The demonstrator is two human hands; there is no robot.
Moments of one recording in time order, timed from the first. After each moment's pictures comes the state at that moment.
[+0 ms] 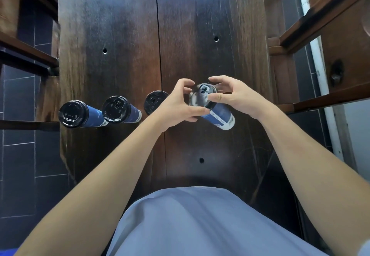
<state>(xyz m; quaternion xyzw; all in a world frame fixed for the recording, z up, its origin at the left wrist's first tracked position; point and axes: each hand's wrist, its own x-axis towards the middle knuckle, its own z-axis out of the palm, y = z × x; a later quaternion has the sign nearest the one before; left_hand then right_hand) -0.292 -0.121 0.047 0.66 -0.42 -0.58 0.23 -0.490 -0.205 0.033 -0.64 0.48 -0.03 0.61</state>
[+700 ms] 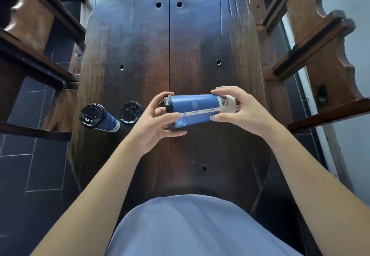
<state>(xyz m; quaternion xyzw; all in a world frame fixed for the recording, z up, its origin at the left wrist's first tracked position) -0.235 -0.030 0.091 0.51 -0.22 -0.68 0.47 -0.497 -0.144 0.104 -0.73 0.42 -0.15 0.52</state>
